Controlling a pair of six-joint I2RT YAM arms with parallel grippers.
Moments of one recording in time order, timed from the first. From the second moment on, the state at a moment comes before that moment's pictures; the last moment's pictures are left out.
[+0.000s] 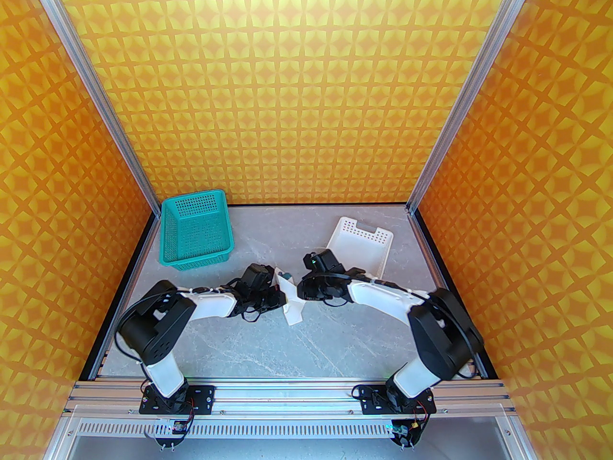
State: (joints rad) left arm -0.64 1.73 0.77 0.13 0.39 -0.88; right arm 0.56 1.58 0.94 -0.34 -0.29 0.49
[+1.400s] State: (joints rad) left arm -0.58 1.37 0.70 0.11 0.36 -0.80; right arm 0.49 1.67 0.54 0.87 -0.81 0.92
